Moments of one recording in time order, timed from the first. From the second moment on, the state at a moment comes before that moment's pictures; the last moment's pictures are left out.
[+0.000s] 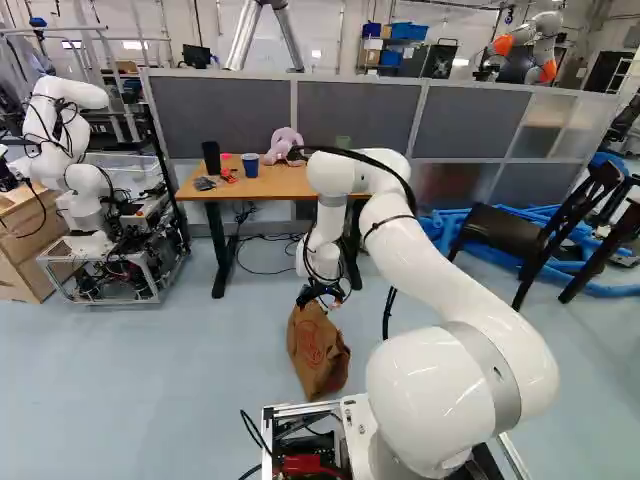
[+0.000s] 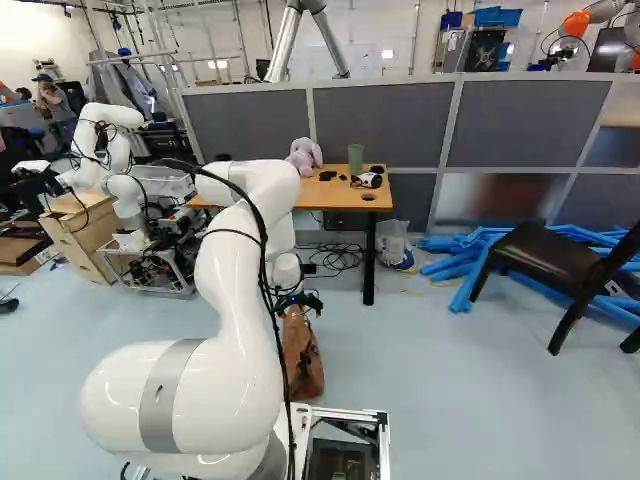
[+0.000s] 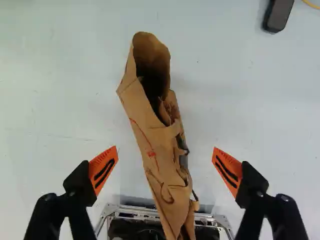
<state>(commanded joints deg) 6.7 -73.1 -73.4 0.0 6.5 0.0</state>
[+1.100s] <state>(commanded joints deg) 6.7 -85.1 -84.0 0.0 6.5 0.0</state>
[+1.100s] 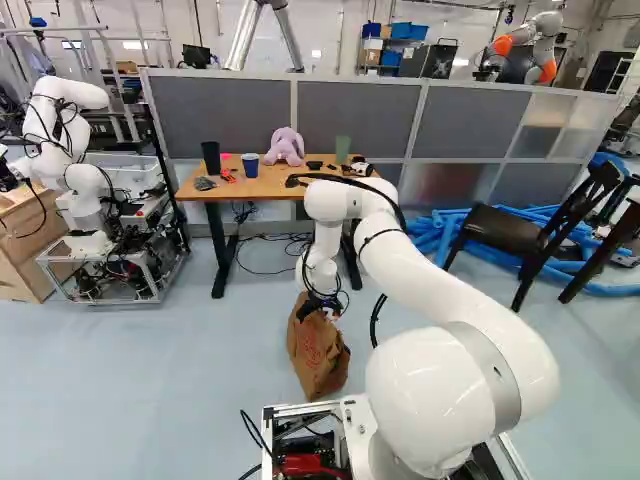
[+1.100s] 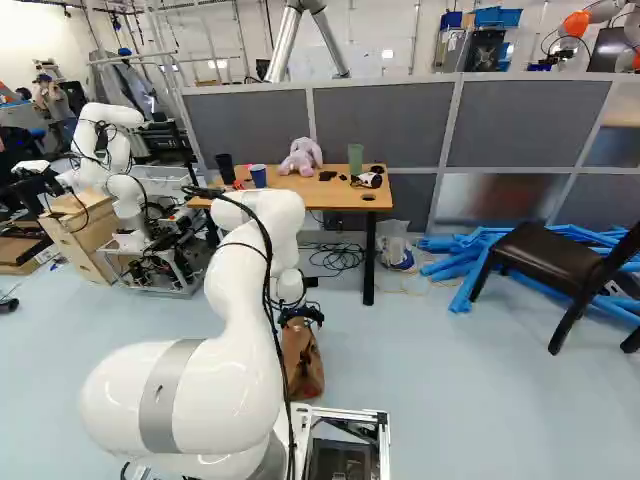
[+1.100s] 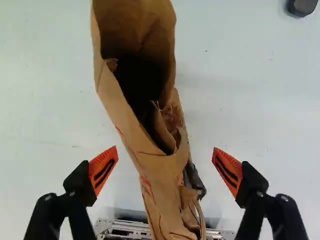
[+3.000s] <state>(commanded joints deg) 6.7 -86.5 -85.4 0.0 6.5 0.0</state>
